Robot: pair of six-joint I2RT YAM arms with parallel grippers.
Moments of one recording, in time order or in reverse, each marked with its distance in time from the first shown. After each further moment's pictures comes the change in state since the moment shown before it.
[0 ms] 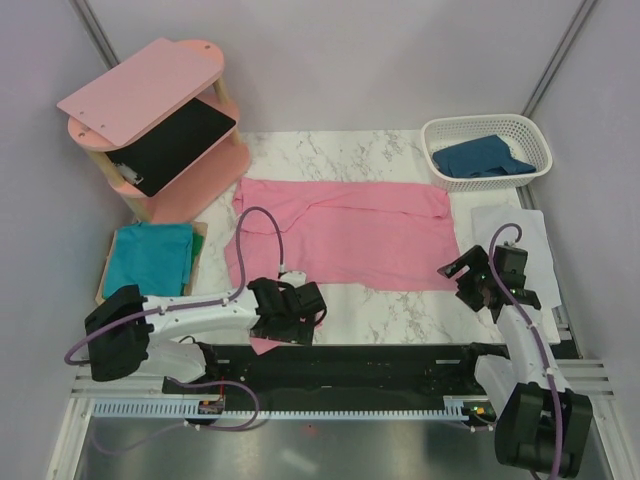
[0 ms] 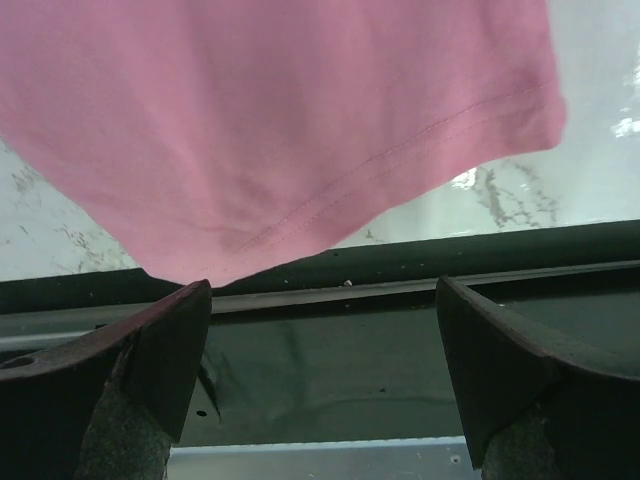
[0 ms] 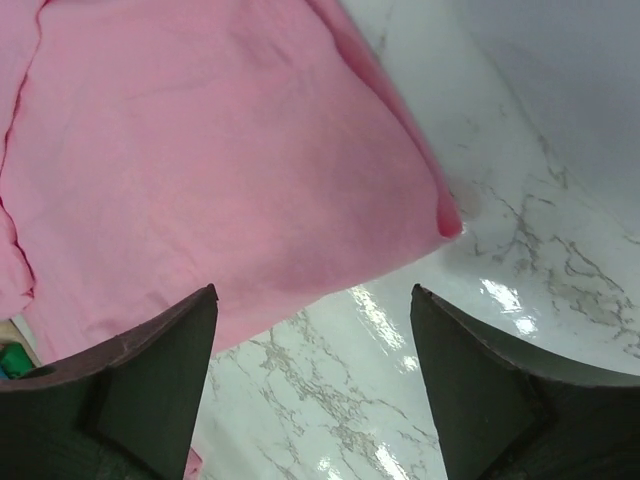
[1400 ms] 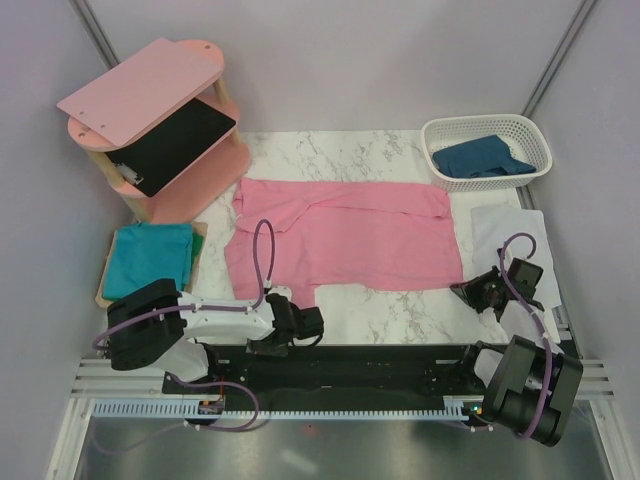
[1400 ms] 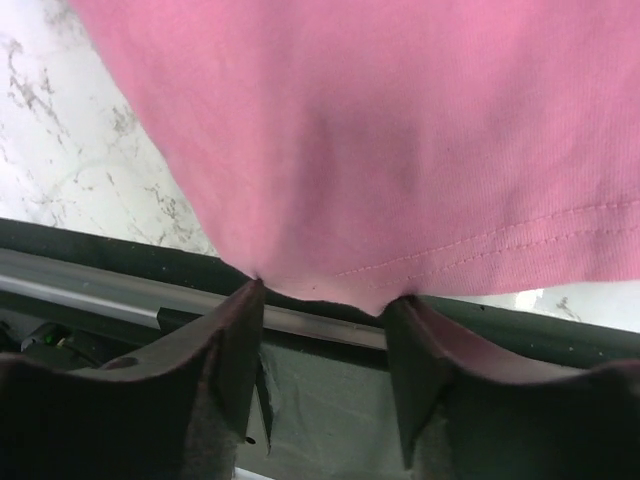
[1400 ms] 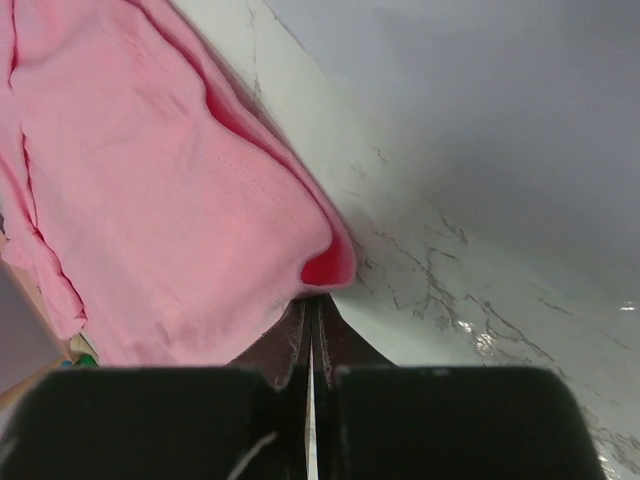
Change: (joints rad) left arm -0.094 0.150 -0.106 -0.070 -0.137 -0.227; right arm -0.268 0.174 -0.126 0.207 -0.211 -0.018
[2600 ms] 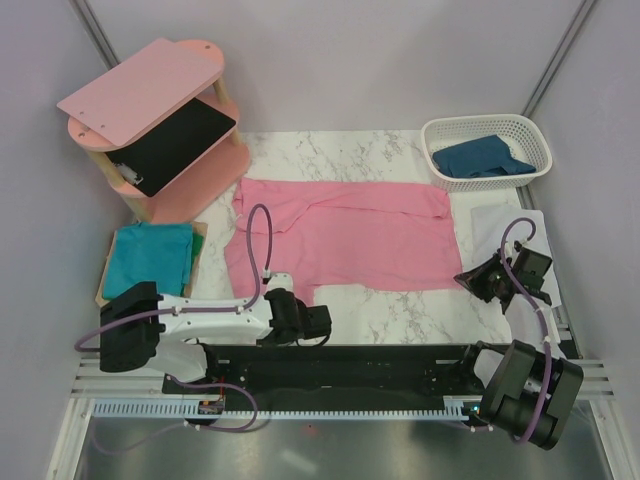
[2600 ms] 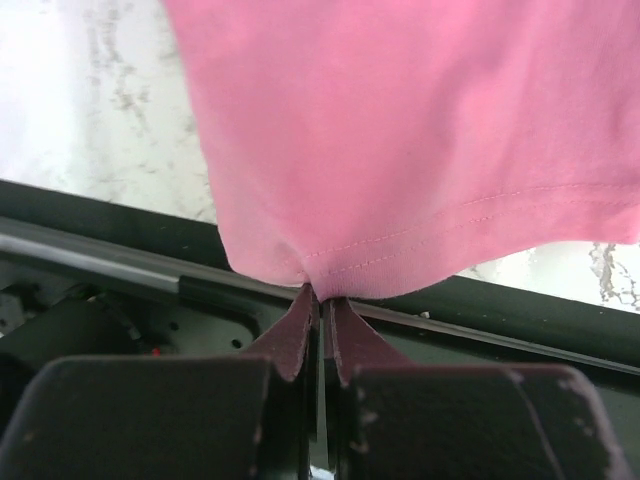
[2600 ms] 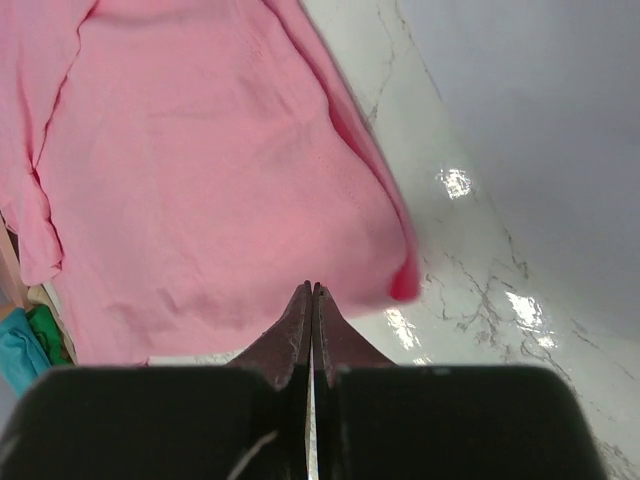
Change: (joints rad) left arm -0.077 -0.039 0.163 -0.195 -0.121 -0.182; right arm -0.014 -0.016 0.100 -0.067 -0.082 -0.198
